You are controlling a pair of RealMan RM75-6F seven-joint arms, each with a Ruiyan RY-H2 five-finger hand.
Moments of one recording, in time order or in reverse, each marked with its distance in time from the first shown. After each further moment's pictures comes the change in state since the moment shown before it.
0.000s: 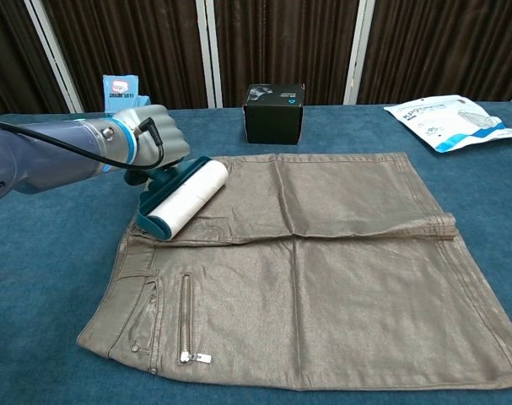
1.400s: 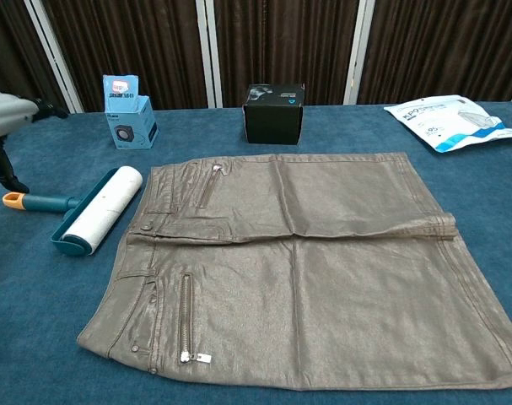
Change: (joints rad) left arm 0.435 0.265 -0.058 -0.185 0.279 0.237 -0.708; right arm -0.022 0.025 -0.021 -0.056 -0.085 0.067 0.009
